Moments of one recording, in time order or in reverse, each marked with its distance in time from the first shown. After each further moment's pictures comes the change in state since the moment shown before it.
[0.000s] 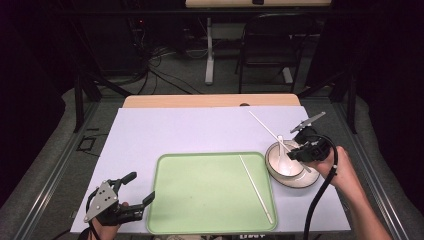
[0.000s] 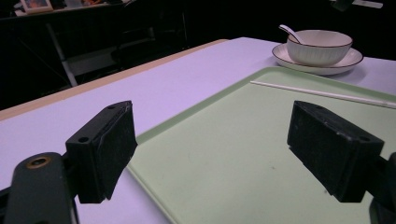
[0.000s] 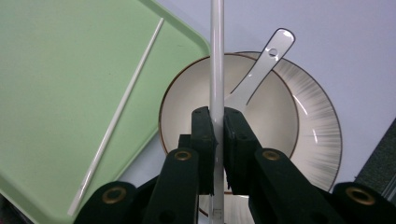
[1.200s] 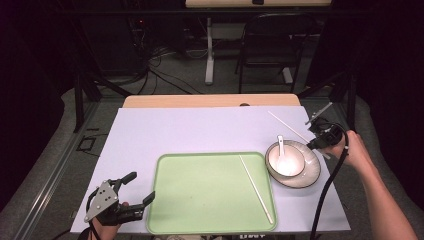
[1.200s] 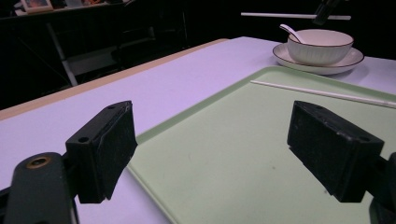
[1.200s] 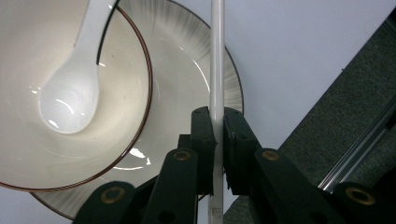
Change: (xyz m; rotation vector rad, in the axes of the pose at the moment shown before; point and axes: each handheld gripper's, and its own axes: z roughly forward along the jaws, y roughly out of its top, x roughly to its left) left arm 0.000 0.000 0.000 0.002 0.004 -0.003; right arm -0.101 -0.008 0.037 0.136 -0.061 -0.058
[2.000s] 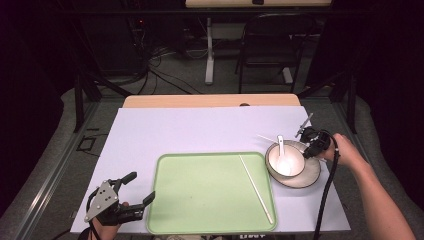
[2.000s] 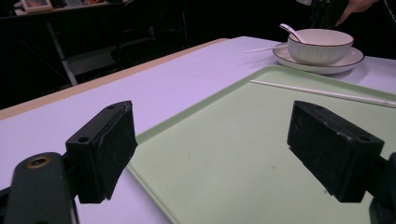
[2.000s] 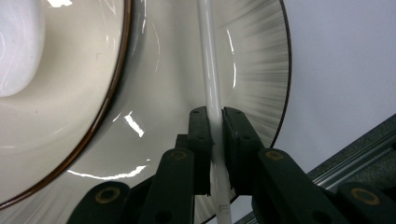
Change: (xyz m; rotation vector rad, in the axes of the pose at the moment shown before) left arm 0.000 0.000 0.000 0.003 -0.002 0.003; right arm -0.006 -0.001 0.061 0.172 0.081 -0.240
